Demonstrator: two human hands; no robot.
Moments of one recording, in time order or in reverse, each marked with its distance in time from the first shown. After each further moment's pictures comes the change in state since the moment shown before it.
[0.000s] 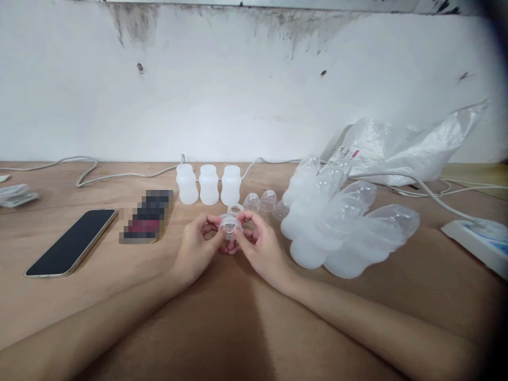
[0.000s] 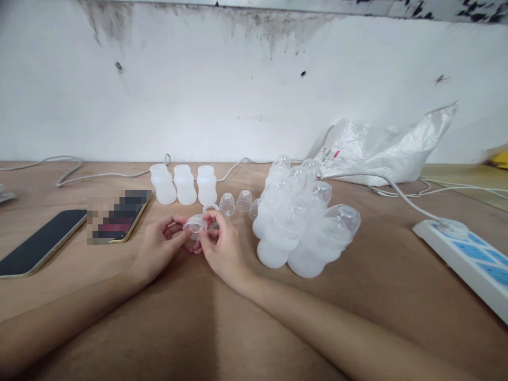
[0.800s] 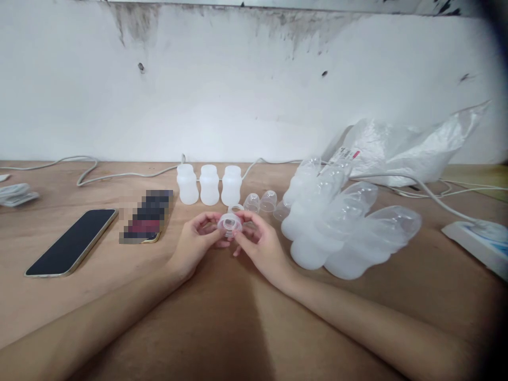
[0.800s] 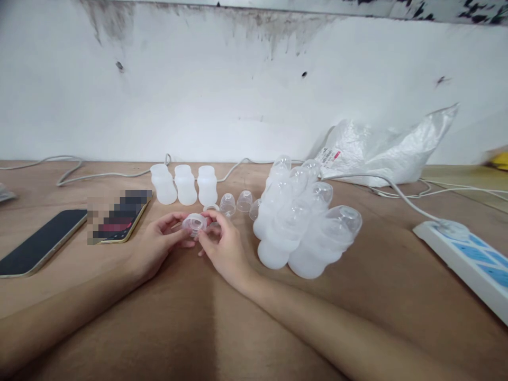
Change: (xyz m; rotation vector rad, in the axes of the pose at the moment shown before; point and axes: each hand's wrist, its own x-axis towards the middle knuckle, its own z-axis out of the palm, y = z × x) left_hand 0.003 0.004 -0.005 -0.291 -0.055 -0.181; right_hand 0.002 -0.001 -0.003 -0.021 0.006 0.034
